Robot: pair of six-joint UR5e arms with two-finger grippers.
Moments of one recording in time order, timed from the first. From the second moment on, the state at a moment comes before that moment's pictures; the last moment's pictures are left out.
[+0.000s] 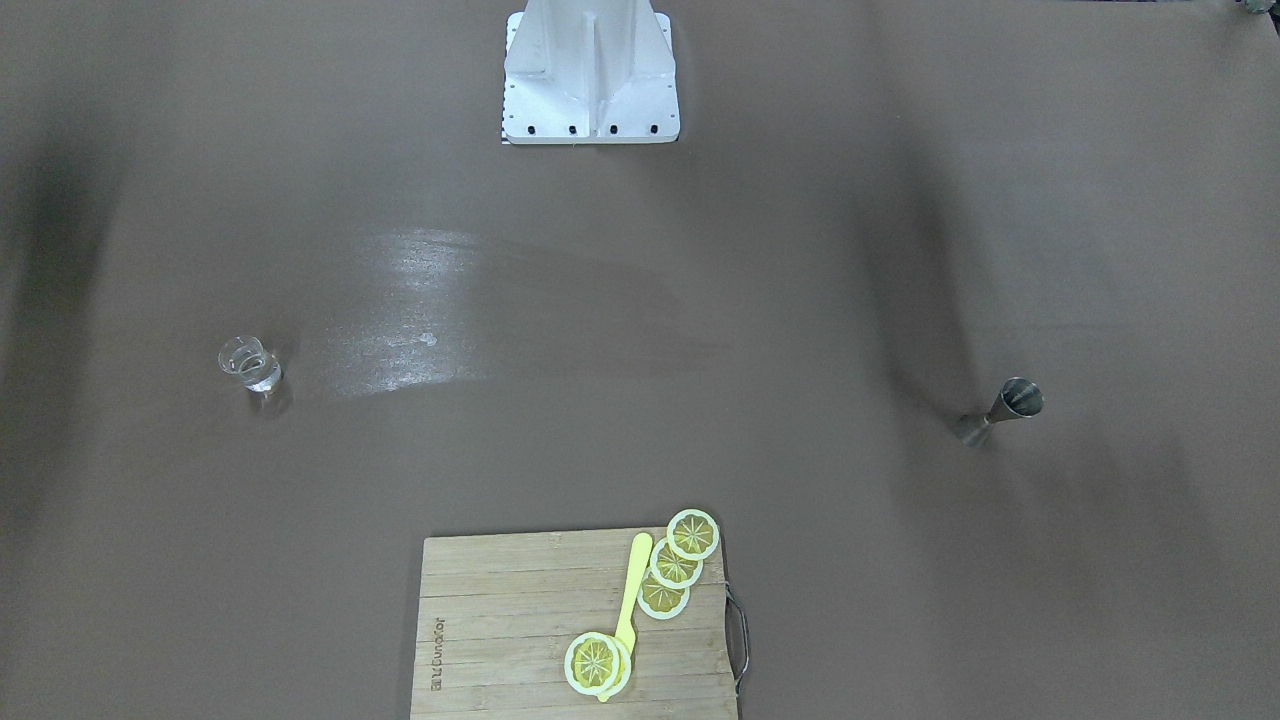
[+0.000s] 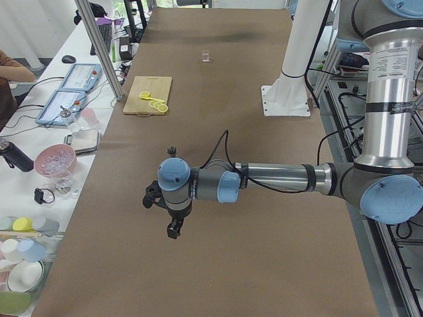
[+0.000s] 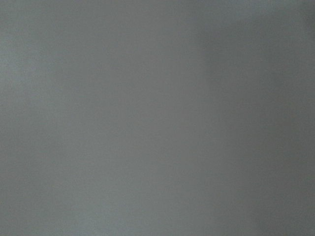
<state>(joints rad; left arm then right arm) -1.57 -1.54 -1.61 -1.63 -2.35 0.22 1.50 -1.58 1.71 -1.42 2.47 0.00</state>
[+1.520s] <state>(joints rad) -1.56 -1.55 -1.85 -1.40 -2.35 0.03 1.43 -1.58 1.81 -1.43 2.44 -0.01</state>
